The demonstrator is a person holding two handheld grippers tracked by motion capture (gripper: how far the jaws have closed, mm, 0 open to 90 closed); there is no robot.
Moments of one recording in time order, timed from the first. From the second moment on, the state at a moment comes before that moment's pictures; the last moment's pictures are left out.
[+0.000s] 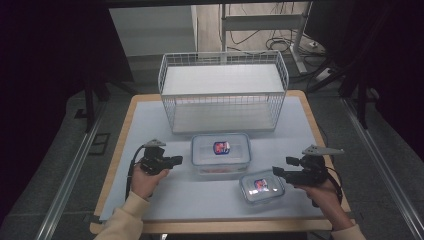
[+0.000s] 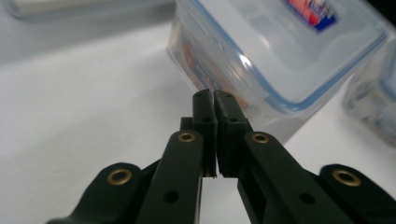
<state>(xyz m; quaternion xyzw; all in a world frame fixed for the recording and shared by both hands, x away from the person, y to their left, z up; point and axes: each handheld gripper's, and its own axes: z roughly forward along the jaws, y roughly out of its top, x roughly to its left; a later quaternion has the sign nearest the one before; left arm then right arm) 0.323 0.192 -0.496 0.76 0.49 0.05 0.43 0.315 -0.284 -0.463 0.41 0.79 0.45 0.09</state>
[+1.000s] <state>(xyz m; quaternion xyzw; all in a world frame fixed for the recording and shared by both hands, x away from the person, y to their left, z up) 0.356 0.161 -0.471 0.74 0.50 0.03 0.45 0.379 -0.215 -0.454 0.40 0.79 0.46 0.03</state>
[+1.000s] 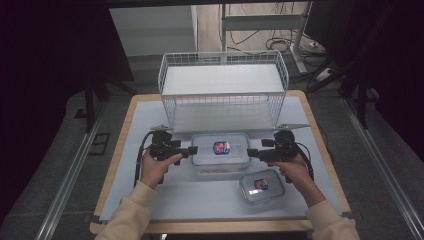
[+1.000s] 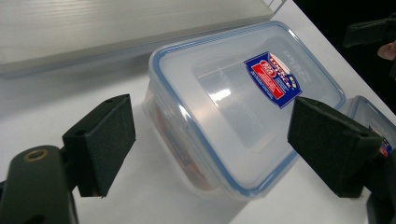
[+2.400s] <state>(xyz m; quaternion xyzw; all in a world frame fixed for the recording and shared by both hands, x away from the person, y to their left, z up) 0.377 0.157 -0.516 0.71 0.51 -0.11 0.47 0.432 -0.206 -0.499 0.41 0.80 0.41 -0.15</state>
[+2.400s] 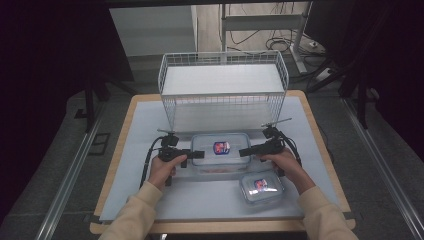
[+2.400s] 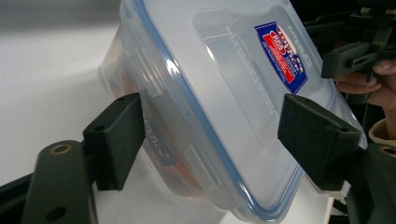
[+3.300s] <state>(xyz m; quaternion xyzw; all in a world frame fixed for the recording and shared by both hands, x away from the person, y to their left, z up) 0.360 0.165 -0.507 0.69 0.52 -0.09 0.50 0.419 -0.217 -0.487 0.45 0.77 0.44 -0.15</state>
